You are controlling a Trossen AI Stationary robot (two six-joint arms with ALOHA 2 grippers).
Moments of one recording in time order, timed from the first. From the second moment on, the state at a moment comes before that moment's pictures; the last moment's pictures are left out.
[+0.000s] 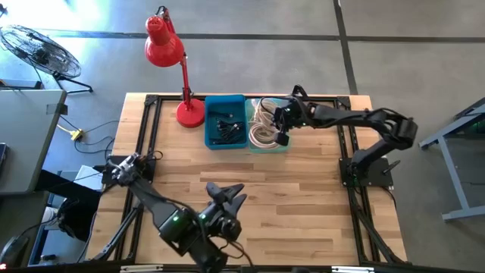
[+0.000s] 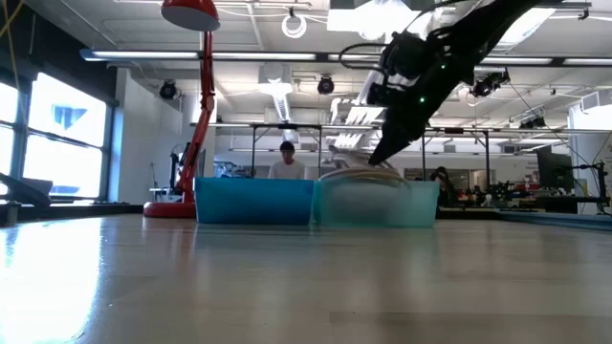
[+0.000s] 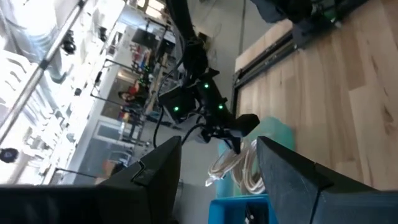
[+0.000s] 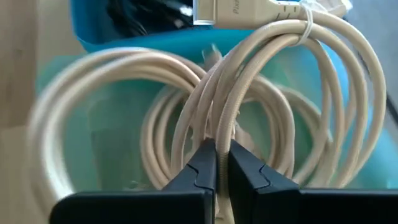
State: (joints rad) left arm -0.71 2.05 2.26 -1.24 -1.36 0.01; right arm -0.50 1.49 0.89 -0.19 -0.05 -0.28
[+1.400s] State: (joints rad) left arm -0.30 1.90 2.26 -1.57 -1.05 0.01; right arm -0.35 0.52 0.90 -0.78 -0.03 -0.37
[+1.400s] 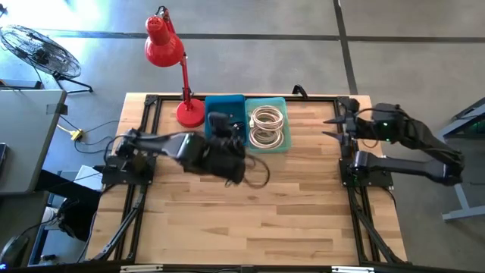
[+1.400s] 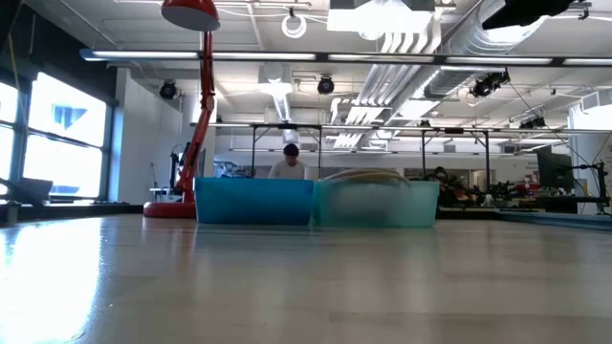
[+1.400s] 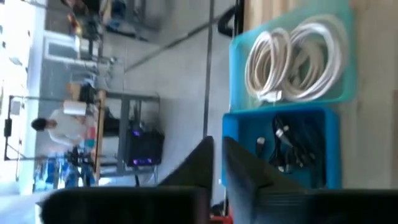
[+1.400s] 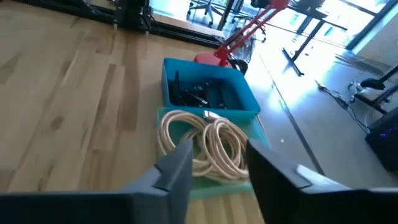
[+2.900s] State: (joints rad) left arm -0.52 0.82 1.11 -1.32 -1.22 -0.37; right arm -0.34 0.03 0.88 -0.69 -0.37 -0.16
